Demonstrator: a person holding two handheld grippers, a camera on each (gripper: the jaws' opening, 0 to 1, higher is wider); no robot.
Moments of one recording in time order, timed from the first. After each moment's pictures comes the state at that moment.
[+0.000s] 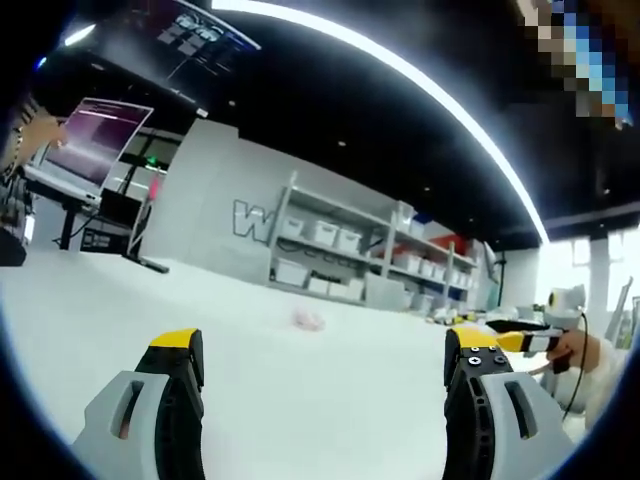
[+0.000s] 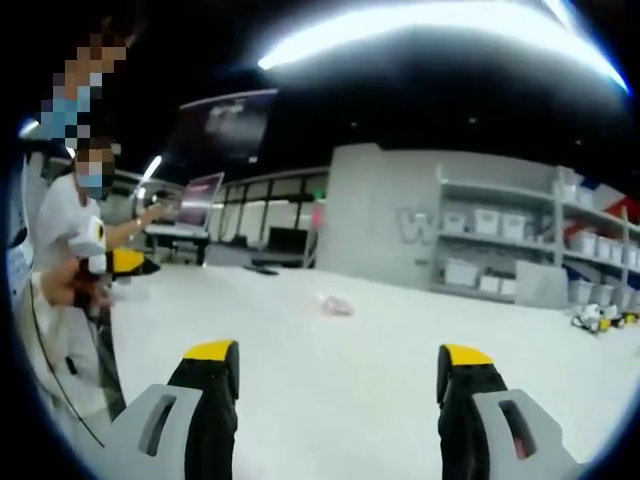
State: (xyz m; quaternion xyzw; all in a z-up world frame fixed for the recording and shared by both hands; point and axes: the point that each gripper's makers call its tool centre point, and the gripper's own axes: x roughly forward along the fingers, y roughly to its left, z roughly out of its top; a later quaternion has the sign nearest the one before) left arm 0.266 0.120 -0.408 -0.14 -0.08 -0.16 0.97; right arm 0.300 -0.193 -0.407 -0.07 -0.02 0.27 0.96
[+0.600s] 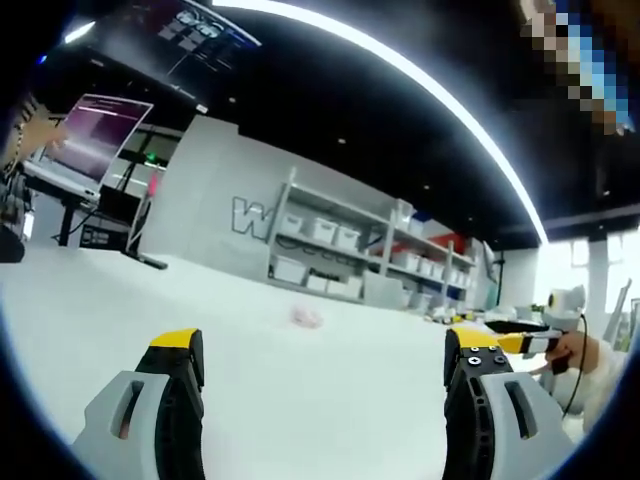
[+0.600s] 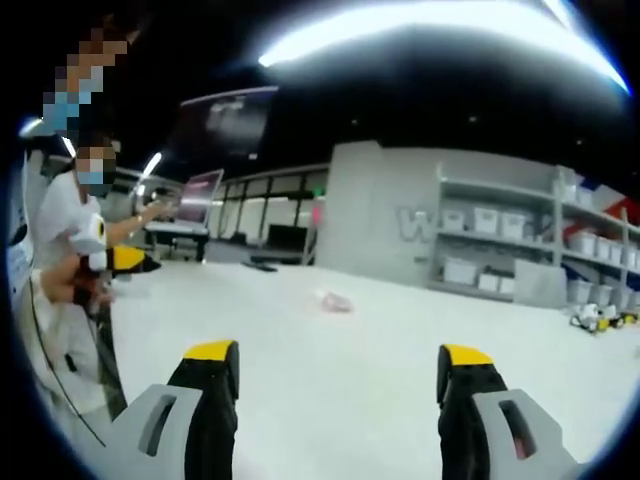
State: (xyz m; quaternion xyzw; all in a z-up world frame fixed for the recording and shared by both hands) left arm 0.267 0.117 -0.409 -0.15 -0.07 -0.17 0.97; right arm 0.299 -0.197 -0.410 -0.07 -0.02 0.26 0.96
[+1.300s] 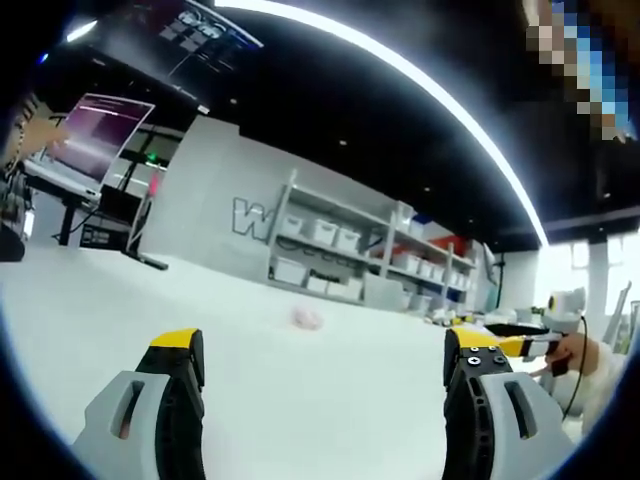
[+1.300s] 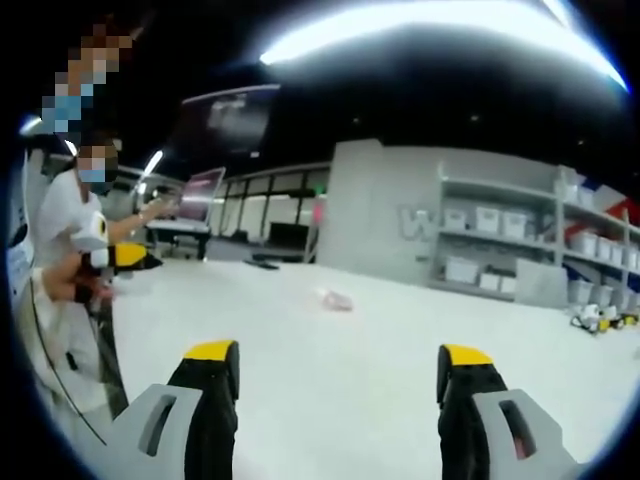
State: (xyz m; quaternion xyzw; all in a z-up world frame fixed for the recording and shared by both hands) left arm 0.266 0.119 -0.408 -0.15 -0.08 -0.17 0.97; right arm 0.297 -0.196 -0.412 -0.08 -0.02 0.27 0.96
